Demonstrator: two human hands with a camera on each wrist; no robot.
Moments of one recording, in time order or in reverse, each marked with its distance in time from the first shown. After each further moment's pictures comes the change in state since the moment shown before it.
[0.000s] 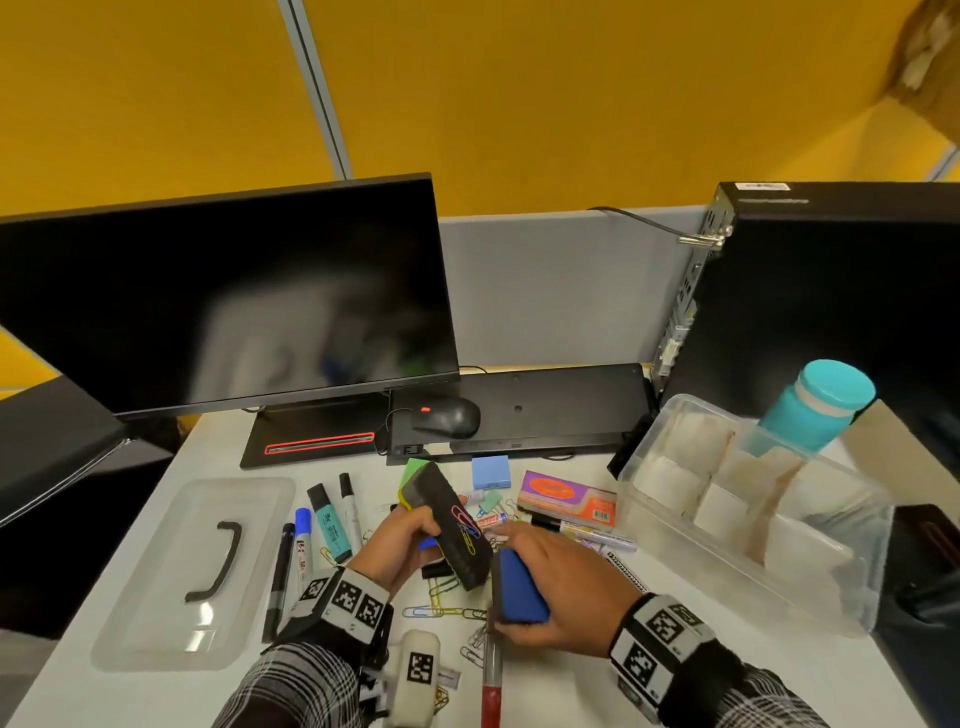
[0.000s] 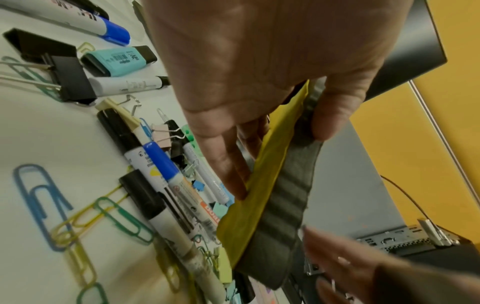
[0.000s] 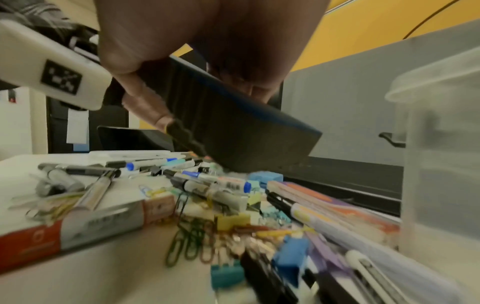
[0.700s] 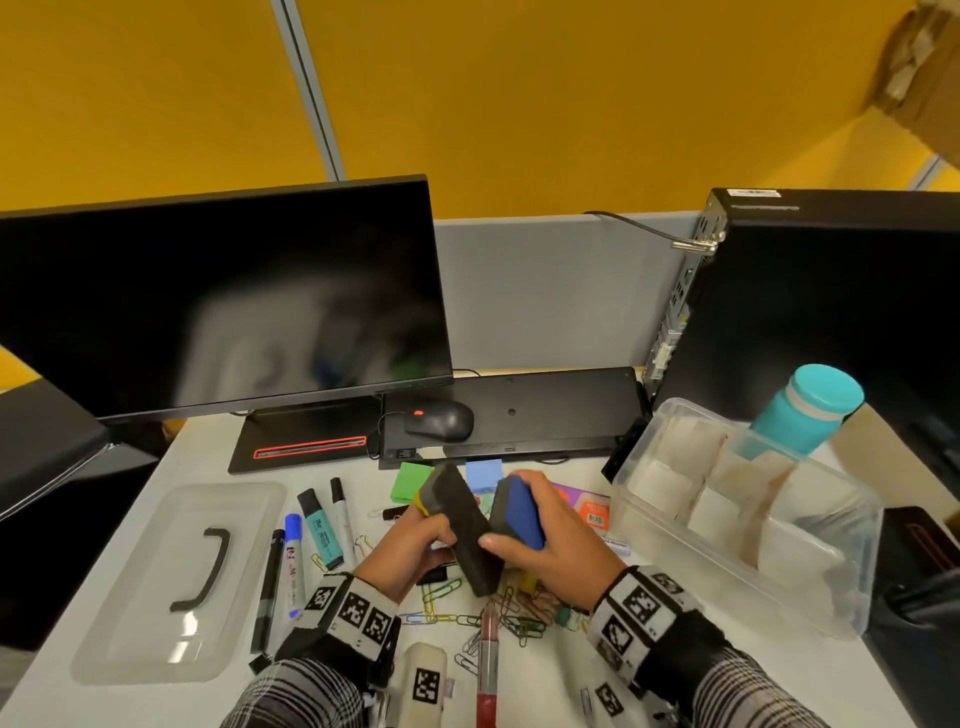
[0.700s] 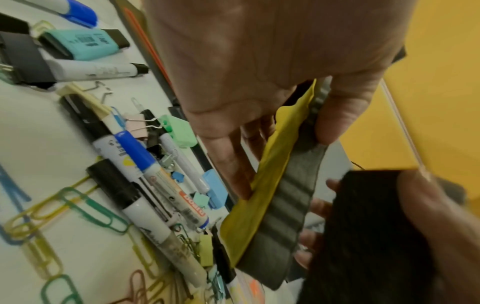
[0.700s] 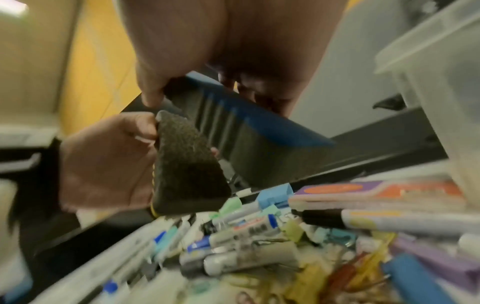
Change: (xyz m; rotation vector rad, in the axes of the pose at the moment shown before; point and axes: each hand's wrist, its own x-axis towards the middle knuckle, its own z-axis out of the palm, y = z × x) left_hand 0.000 -0.004 0.010 0.185 -0.114 0.074; right_hand 0.023 0.003 -0.011 0.487 0.303 0.192
